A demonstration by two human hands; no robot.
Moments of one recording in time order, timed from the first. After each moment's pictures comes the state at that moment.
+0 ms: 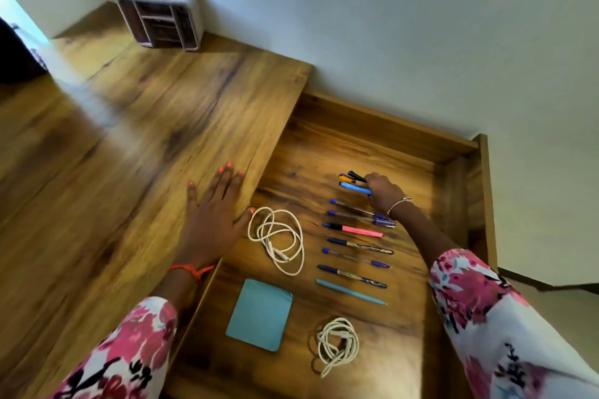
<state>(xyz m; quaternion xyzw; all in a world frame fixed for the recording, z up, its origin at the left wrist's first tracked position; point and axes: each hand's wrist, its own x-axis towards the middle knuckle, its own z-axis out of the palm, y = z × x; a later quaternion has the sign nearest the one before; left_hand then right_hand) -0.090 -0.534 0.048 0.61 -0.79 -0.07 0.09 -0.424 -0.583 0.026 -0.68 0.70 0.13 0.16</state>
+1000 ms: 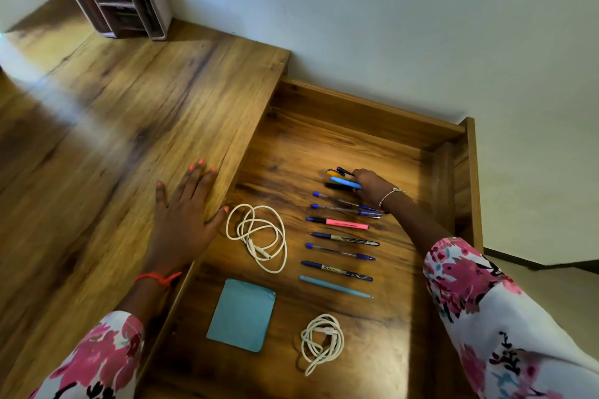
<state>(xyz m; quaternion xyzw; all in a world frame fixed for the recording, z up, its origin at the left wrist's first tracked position) -0.090 -0.534 0.051 0.61 -0.78 -0.08 0.09 -0.445 -0.588 0.012 -0.68 0.68 0.11 0.24</state>
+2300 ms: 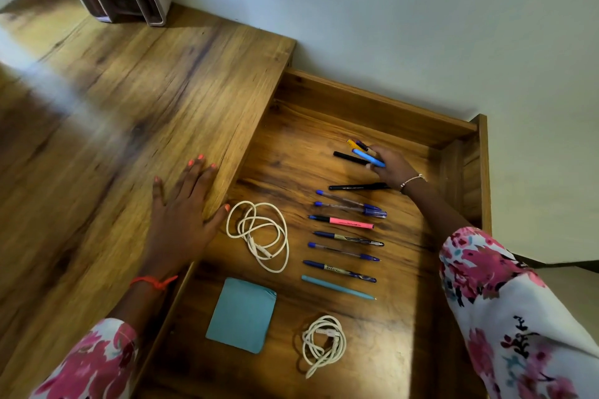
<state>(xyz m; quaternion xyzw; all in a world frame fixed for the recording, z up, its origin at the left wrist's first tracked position) -0.090 -0.535 0.052 0.61 -0.78 -0.09 0.10 -0.472 -0.605 0.026 -0.66 0.71 -0.07 0.25</state>
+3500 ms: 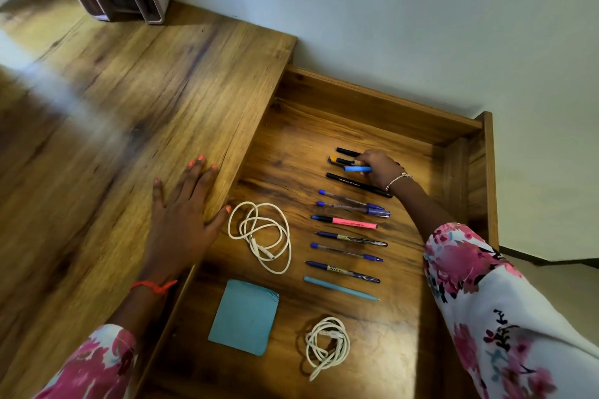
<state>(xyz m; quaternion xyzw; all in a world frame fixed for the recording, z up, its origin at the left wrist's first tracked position) -0.090 -0.534 0.052 0.61 -0.78 -0.10 0.09 -0.453 -0.618 0.011 -0.69 0.68 0.06 0.22</state>
